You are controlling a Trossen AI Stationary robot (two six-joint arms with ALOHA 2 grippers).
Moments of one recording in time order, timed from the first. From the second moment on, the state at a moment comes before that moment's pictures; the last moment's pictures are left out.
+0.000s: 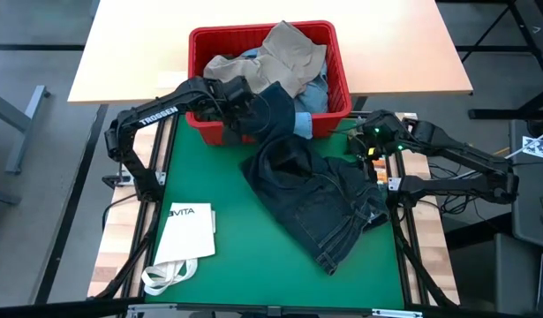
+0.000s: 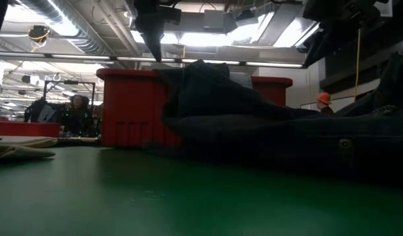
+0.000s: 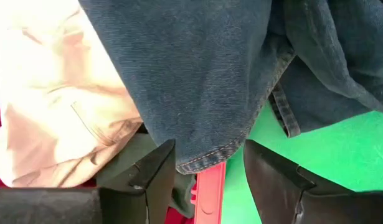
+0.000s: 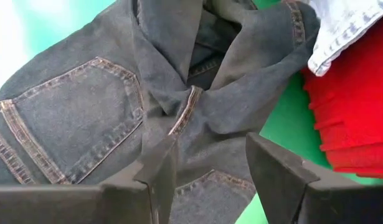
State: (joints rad) left arm 0.44 1.68 1.80 -1.31 -0.27 0.33; right arm -0.42 0.95 0.98 -0.95 -0.27 -0.40
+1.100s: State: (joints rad) left arm 0.46 1.75 1.80 -1.33 -0.26 0.35; right arm 0.03 0.95 0.98 -0.85 -0.01 -0.36
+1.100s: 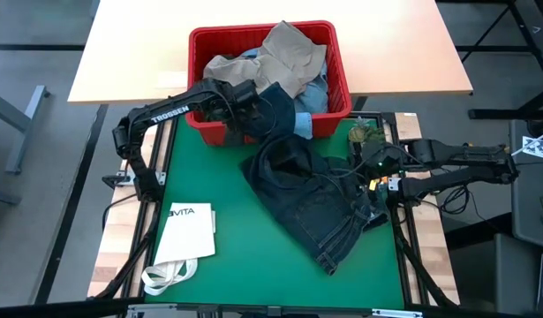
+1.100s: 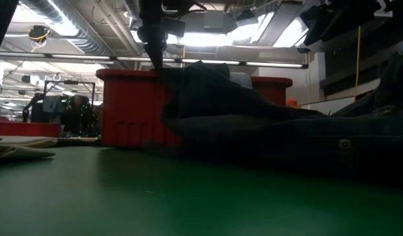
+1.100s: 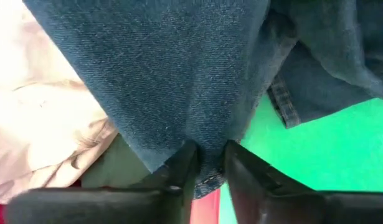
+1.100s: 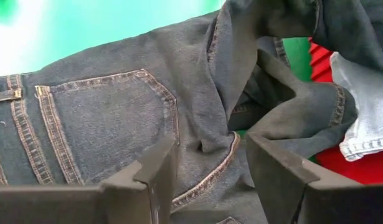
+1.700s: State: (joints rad) left arm 0.36 1.73 1.85 -1.39 -0.44 0.36; right arm 0.07 1.10 0.98 -0.78 0.01 -0.30
